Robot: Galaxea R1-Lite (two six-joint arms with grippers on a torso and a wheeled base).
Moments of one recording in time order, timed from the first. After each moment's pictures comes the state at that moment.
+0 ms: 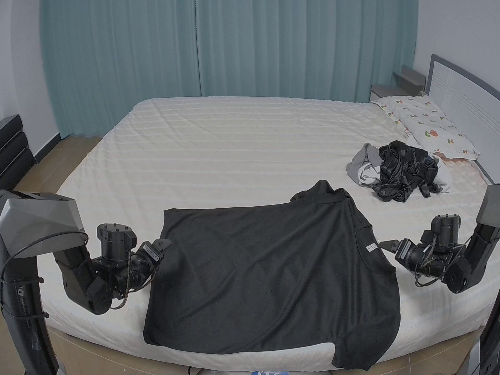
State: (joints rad) left arm -0.22 2.19 -0.46 -1.16 0.03 -1.00; right arm -0.02 2.10 -0.38 -1.09 0.19 0.62
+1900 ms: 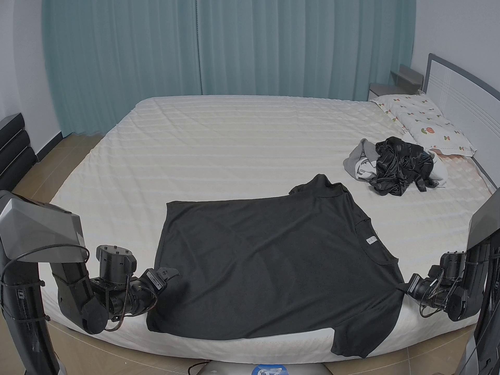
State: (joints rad) left arm -0.25 2.21 -0.33 -1.19 -0.06 -0.96; right arm -0.18 2.39 -0.16 -1.52 0.29 0.54
